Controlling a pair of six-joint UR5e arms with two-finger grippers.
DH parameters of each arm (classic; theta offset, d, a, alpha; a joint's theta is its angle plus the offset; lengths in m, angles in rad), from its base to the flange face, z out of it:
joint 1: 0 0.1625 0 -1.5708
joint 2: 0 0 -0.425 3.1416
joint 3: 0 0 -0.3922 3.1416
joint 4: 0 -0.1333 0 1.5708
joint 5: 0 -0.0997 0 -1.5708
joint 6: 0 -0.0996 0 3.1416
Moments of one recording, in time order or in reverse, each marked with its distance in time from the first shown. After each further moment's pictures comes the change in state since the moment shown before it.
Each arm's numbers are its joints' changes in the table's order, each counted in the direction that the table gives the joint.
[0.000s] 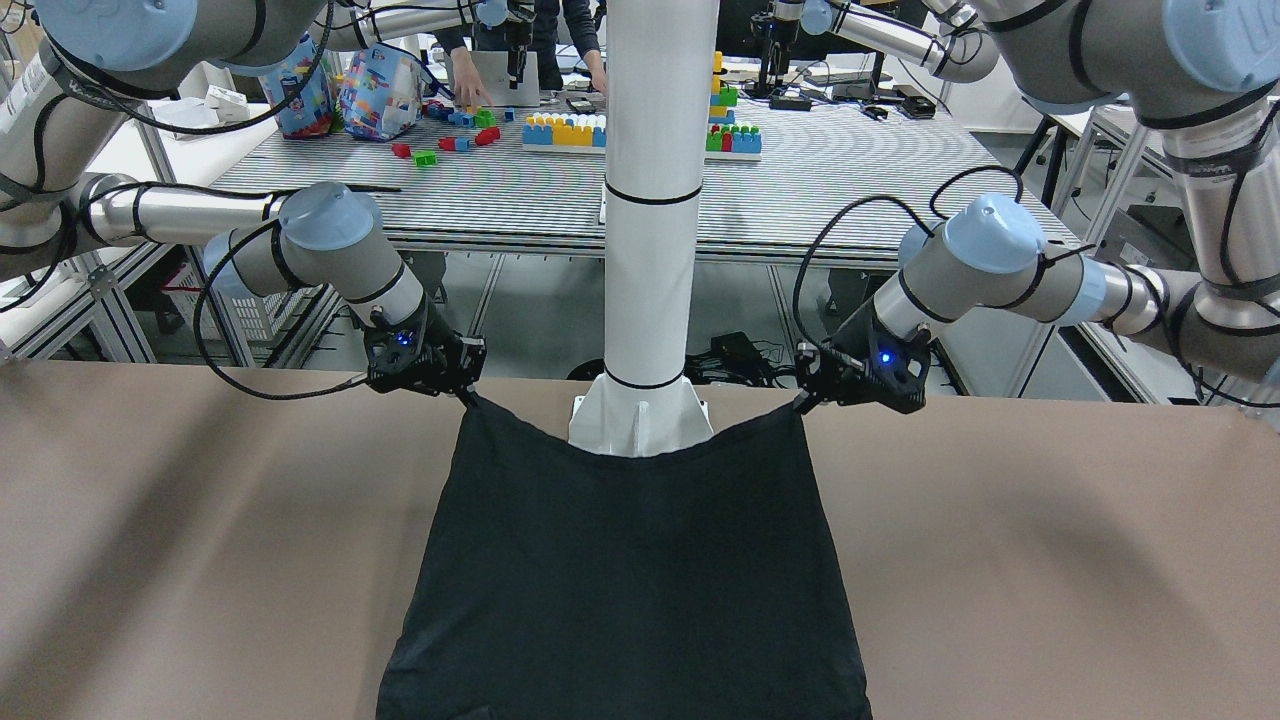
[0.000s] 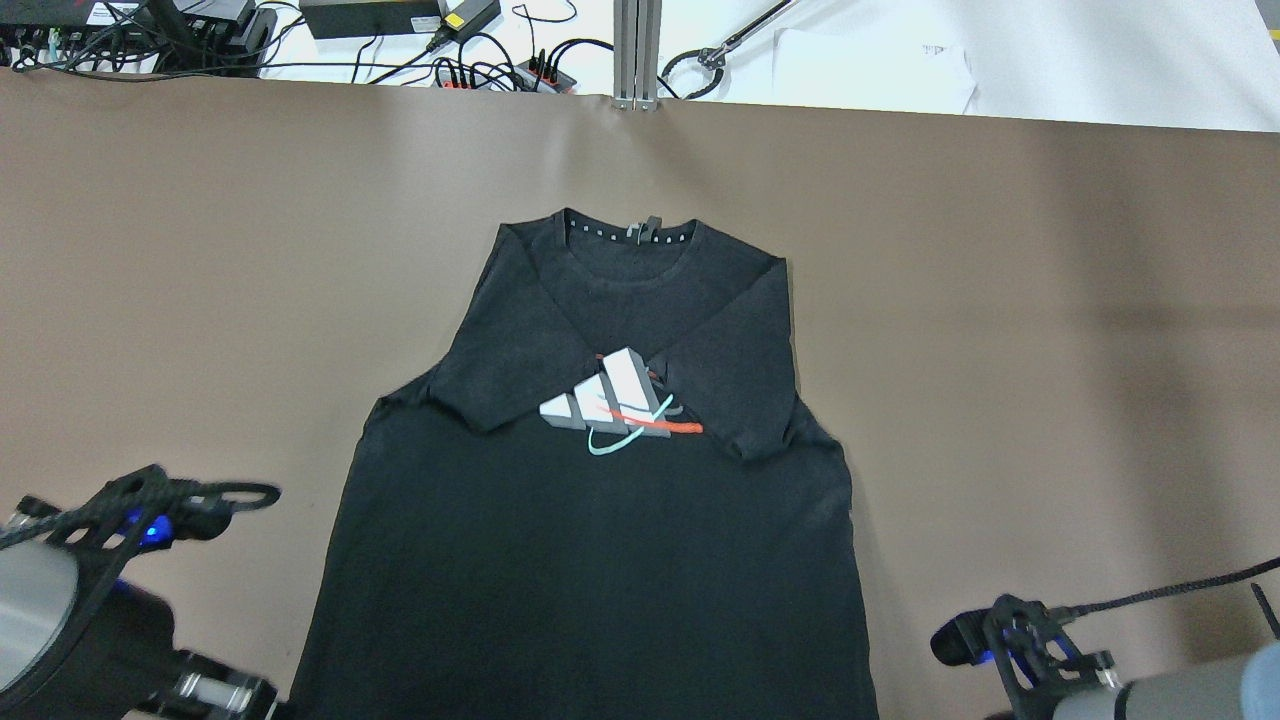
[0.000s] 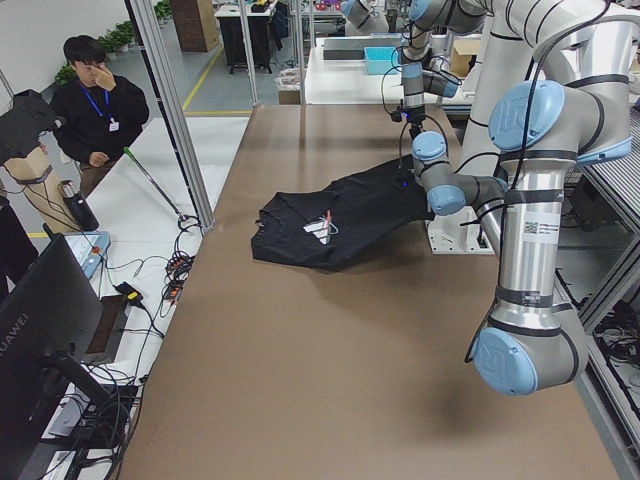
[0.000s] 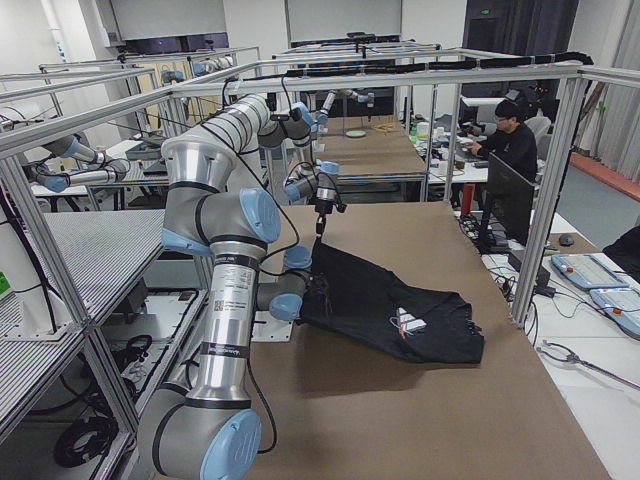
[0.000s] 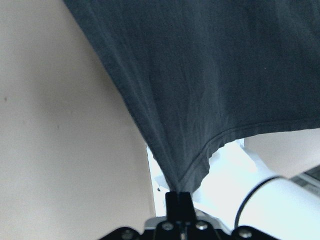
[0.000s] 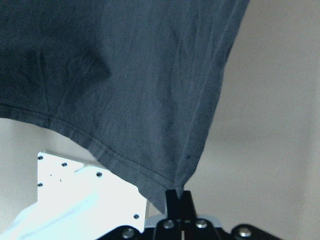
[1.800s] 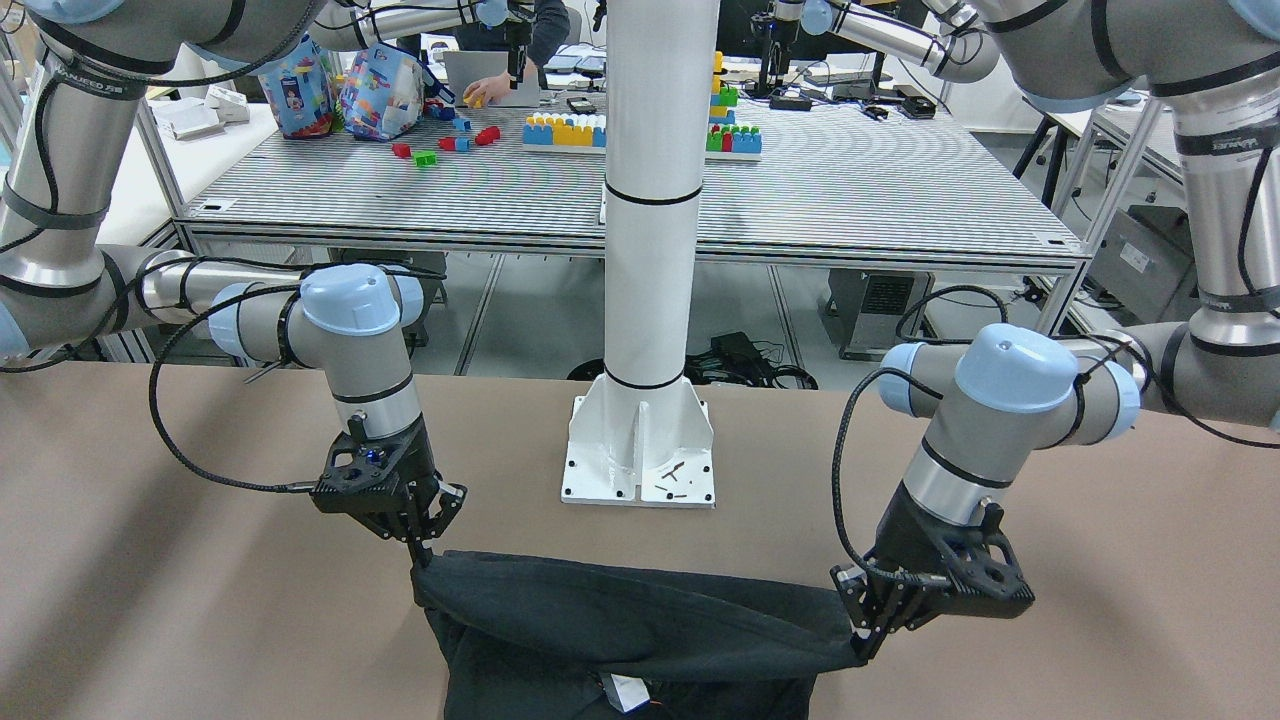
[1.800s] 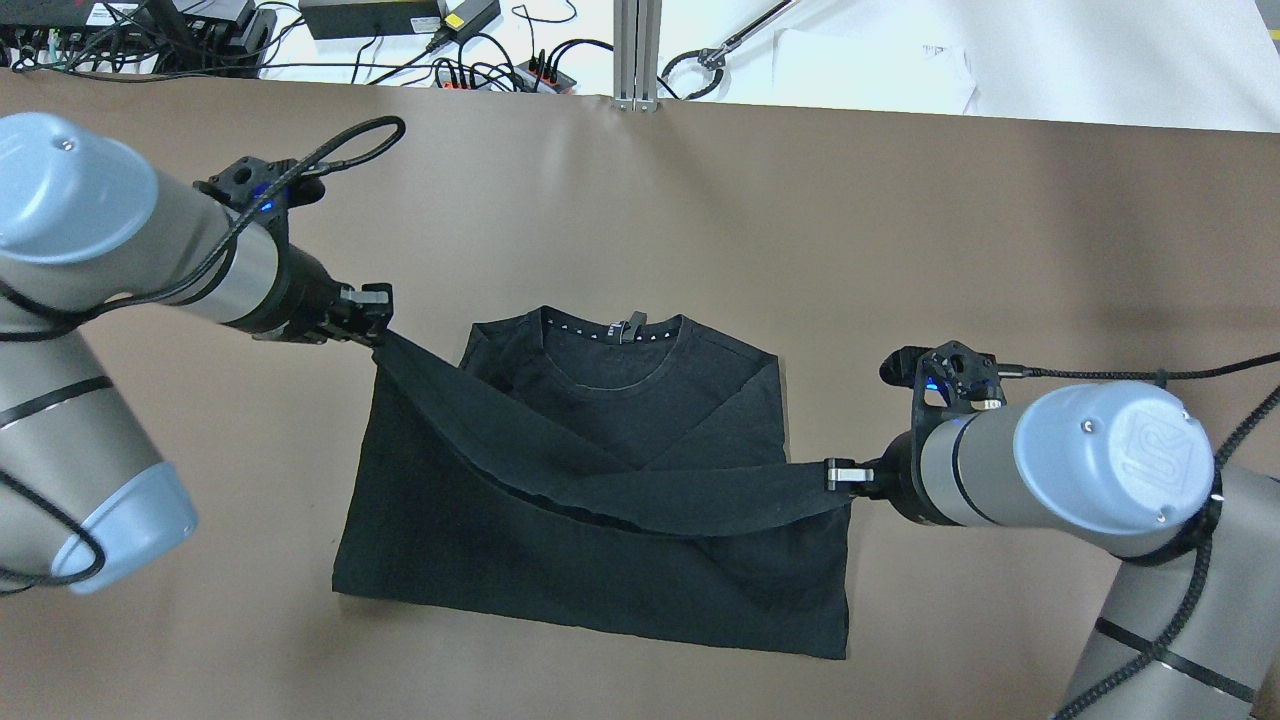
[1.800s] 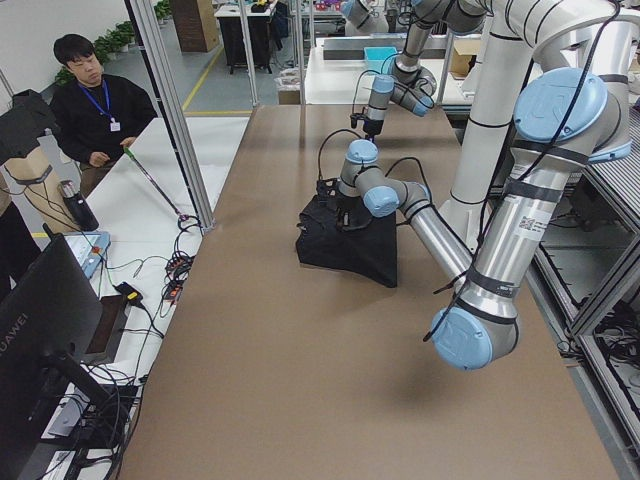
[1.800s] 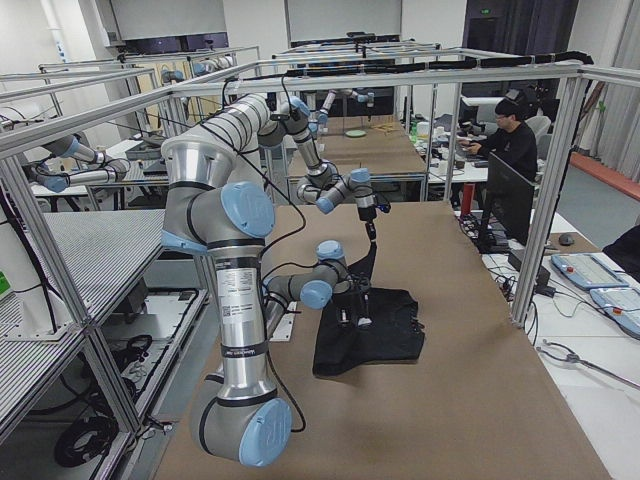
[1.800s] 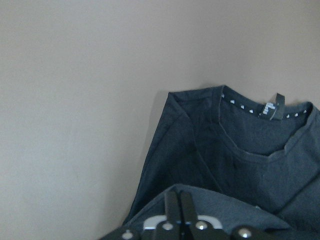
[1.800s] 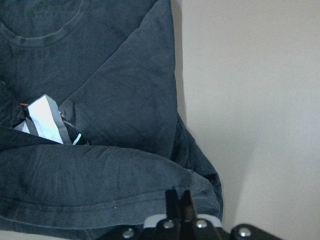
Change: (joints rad) left arm -0.328 0.331 0.480 -0.008 -0.210 -0.008; right arm 0.307 -0.345 -0.287 0.265 0.174 0.060
